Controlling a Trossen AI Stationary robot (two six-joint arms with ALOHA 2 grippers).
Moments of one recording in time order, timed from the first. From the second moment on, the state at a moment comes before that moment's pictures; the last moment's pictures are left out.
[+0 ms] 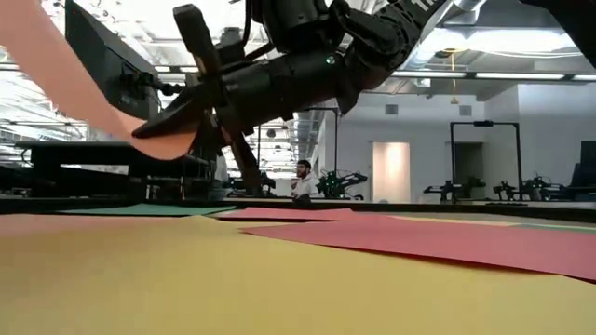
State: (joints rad) left arm -1.36 1.60 0.58 1.42 -1.42 -0.21; right arm 0.12 2.25 1.43 0.46 -0.01 0.87
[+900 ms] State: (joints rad) left arm -1.27 1.60 0.73 0.65 -1.30 -0.29; right arm 0.12 2.25 1.43 0.40 0.00 0.89
